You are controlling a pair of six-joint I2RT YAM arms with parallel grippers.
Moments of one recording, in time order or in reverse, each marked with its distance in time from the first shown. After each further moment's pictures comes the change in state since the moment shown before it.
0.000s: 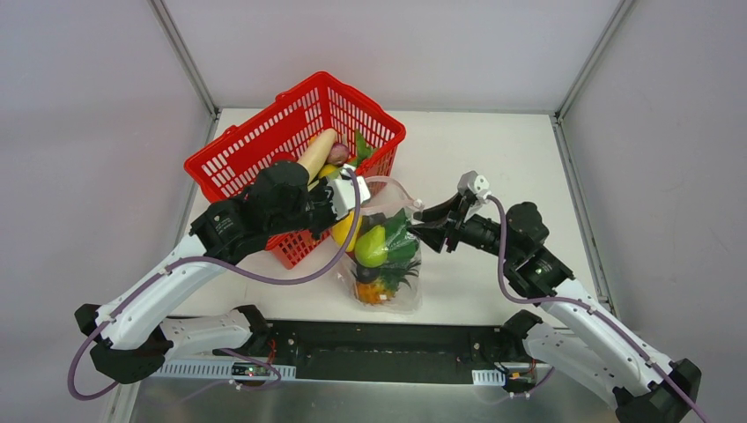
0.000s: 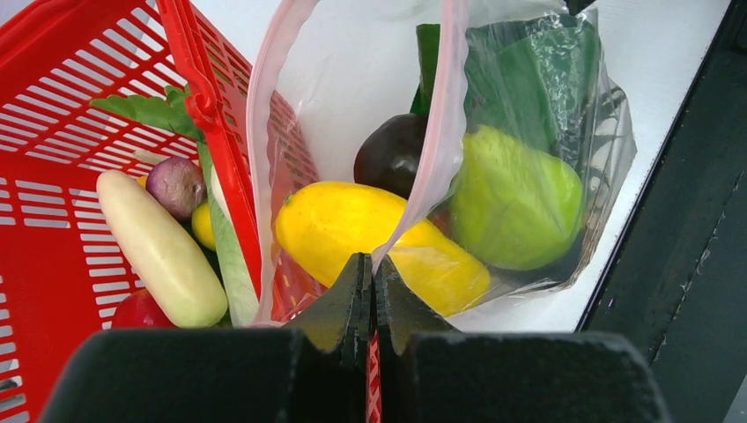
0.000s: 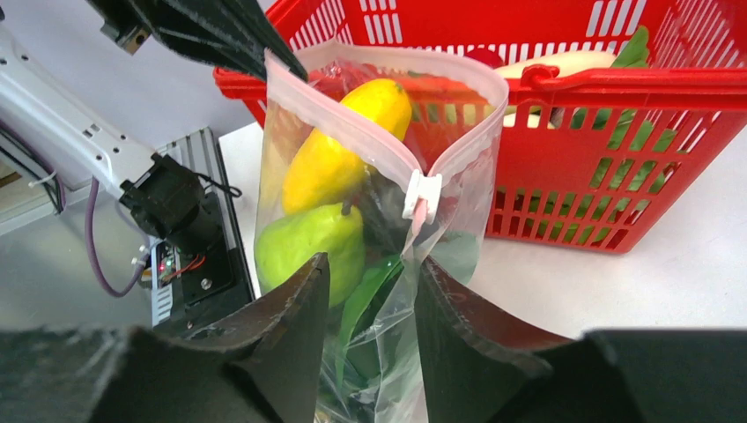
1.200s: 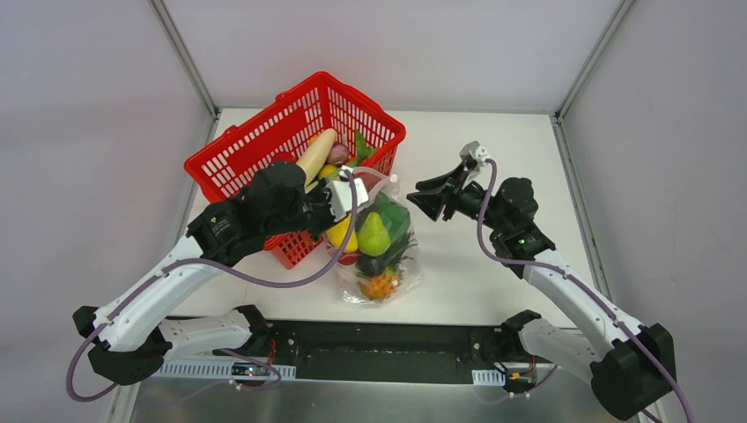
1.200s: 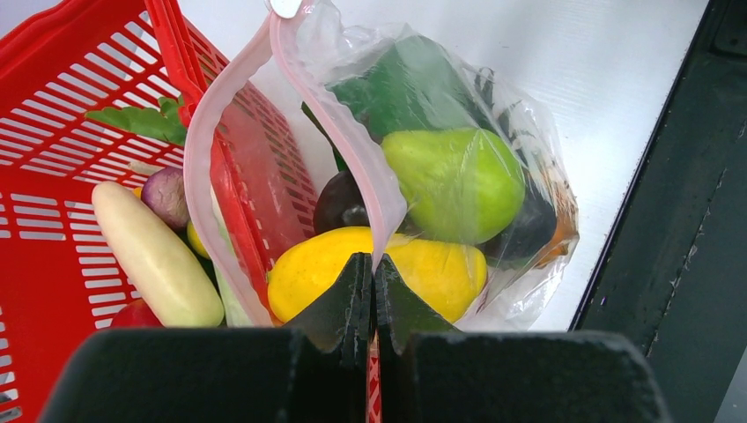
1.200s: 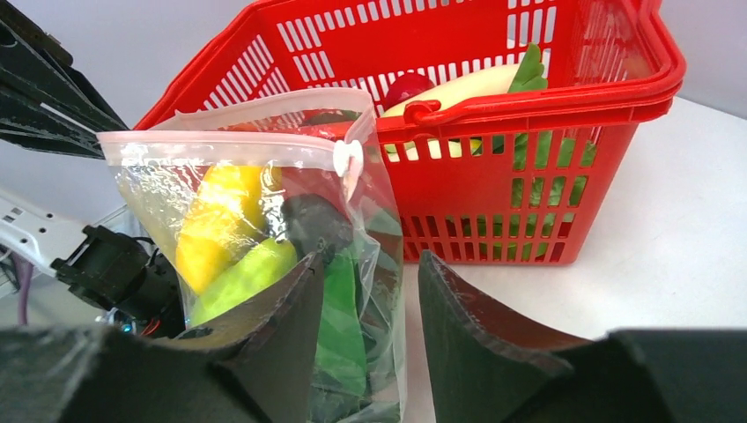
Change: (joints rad) left arm 0.000 -0.011 0.000 0.000 0.034 0.005; right arm -0.154 0.231 0.039 0.224 -0.027 0.099
